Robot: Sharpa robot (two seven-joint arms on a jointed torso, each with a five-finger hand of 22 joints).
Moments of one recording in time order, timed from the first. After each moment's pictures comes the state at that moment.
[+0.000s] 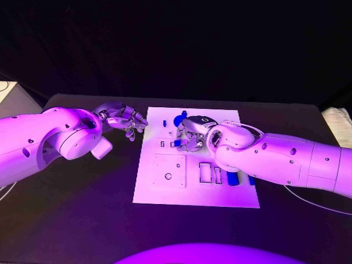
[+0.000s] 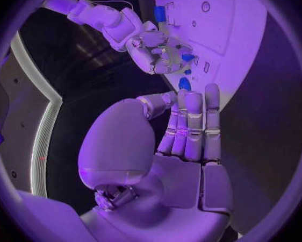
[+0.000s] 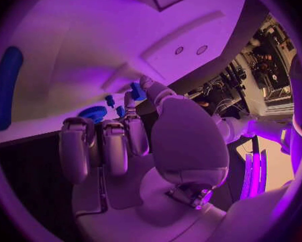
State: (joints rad) left arm 1.30 -0.97 -0.06 1.60 -0.54 -0.17 -0.18; left_hand 1.29 -0.15 0.75 0.01 0.08 0.77 0.17 0.50 0.54 0.95 0.09 0.80 0.44 1.20 0.02 1.06 0.73 0.17 0.90 0.12 1.02 0.60; right arm 1.22 -0.51 -0.18 1.35 -1.50 -0.32 -0.23; right_hand 1.23 -0.24 0.39 0.03 0.10 0.97 0.10 0.43 0.36 1.42 0.02 1.40 1.31 1.47 -0.05 1.56 1.31 0.03 1.47 0.05 1.47 1.31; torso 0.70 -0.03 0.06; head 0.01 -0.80
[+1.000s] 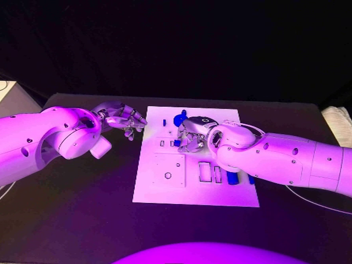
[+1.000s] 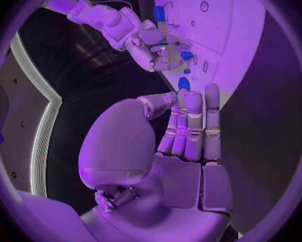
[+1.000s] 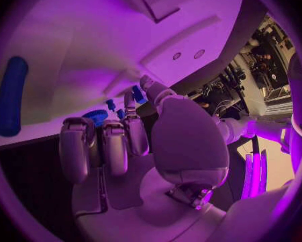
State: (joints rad) left arm 1.30 -0.97 -0.06 1.60 -0.55 -0.17 -0.18; left_hand 1.29 -0.15 0.75 0.01 0.08 0.77 0.17 0.50 0.54 0.95 0.09 0.80 0.43 1.20 0.02 1.06 0.72 0.17 0.90 0.12 1.02 0.61; right arm 1.22 -0.53 -0.18 1.37 -1.50 -0.30 -0.23; right_hand 1.23 -0.24 0.38 0.03 0.10 0.97 0.10 0.43 0.36 1.42 0.02 1.40 1.31 1.47 -0.05 1.56 1.31 0.03 1.47 0.05 1.47 1.31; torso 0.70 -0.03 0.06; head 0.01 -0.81
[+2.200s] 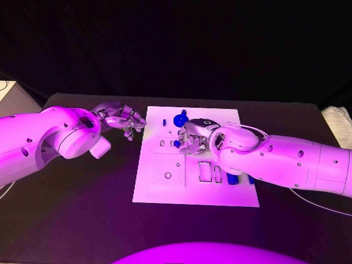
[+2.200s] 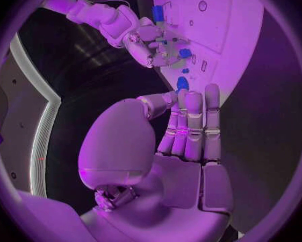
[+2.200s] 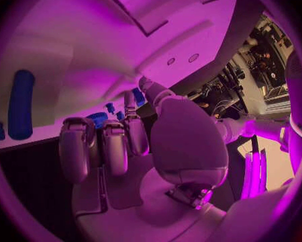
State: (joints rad) left arm 1.30 -0.97 -0.06 1.59 -0.55 -0.17 -0.19; left_hand 1.29 -0.15 0.76 0.00 0.08 0.77 0.17 0.50 0.54 0.95 0.09 0.80 0.43 1.20 0.02 1.06 0.72 0.17 0.90 0.12 1.03 0.61; right arm 1.21 -0.56 -0.18 1.41 -1.50 -0.30 -0.24; right_hand 1.23 -0.23 0.38 0.03 0.10 0.97 0.10 0.43 0.36 1.42 0.02 1.40 1.31 1.47 -0.05 1.56 1.31 0.03 1.47 0.05 1.47 1.31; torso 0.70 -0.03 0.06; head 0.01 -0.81
